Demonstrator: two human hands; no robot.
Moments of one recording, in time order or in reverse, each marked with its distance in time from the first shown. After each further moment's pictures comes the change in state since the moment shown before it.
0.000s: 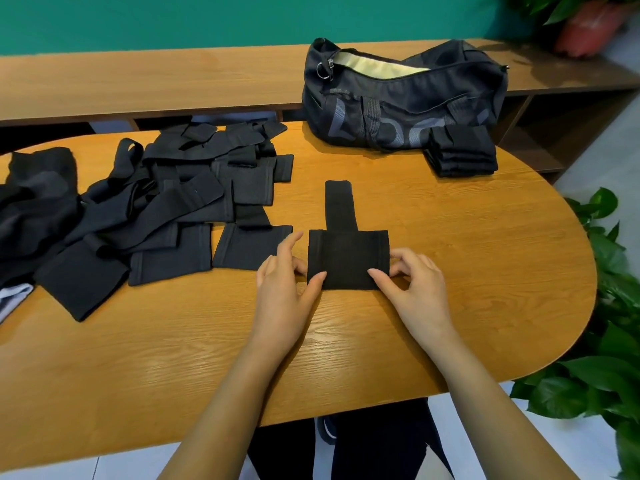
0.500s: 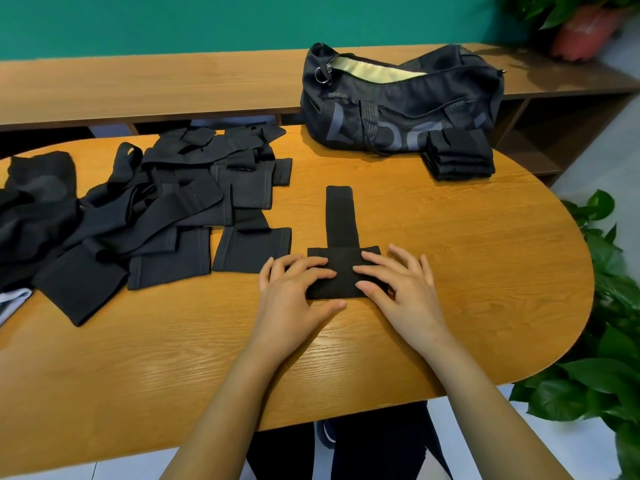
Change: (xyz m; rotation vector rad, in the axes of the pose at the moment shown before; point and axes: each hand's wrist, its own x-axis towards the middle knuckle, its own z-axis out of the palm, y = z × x) left_hand -0.001 -0.001 -0.001 0.173 -0.166 0.159; right_hand 0.000 0.001 0.000 -0.163 -0.222 -0.116
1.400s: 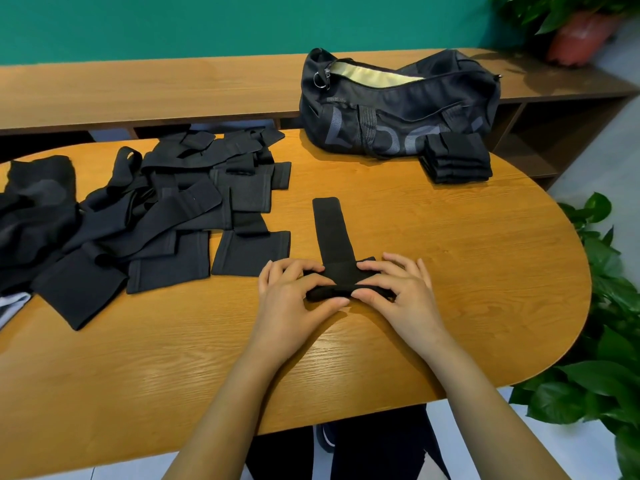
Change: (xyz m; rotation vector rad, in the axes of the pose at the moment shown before) left_hand -0.001 -0.001 0.002 -0.056 0.055 0.032; right_hand 0.001 0.002 -0.001 0.113 -0.015 0.009
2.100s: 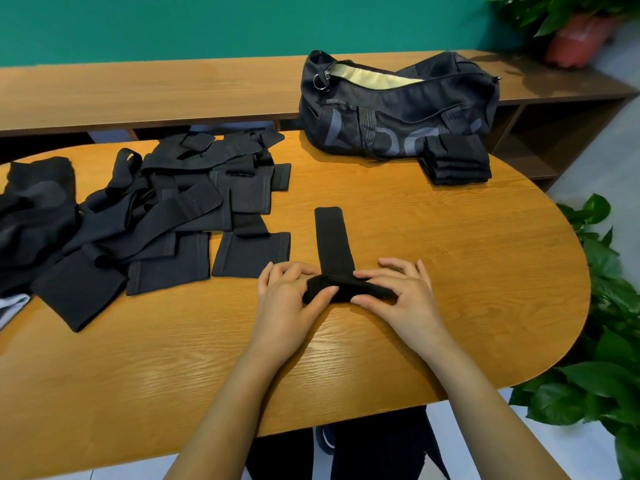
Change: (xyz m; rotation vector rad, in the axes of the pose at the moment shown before) left_hand 0.002 0.002 0.000 -0.019 0.027 -0.038; right_hand -0.001 -0.005 -0.003 0.008 0.021 0.003
